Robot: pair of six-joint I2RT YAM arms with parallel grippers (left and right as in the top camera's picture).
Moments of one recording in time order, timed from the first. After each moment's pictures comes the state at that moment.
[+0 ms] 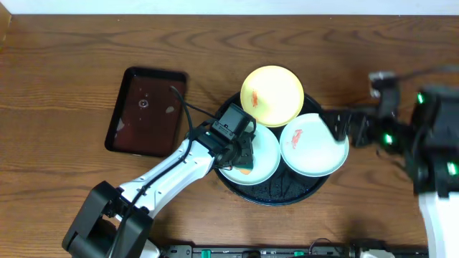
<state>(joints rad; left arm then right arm) -0.65 1.60 0.96 -0.55 0.18 -0.78 -0.03 1.08 1.18 -0.84 -0.66 0.14</state>
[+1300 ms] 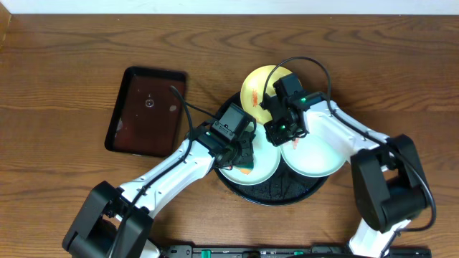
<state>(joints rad) -0.65 1.60 0.96 -0.54 0.18 -0.78 0.43 1.92 1.20 -0.68 -0.23 -0.01</state>
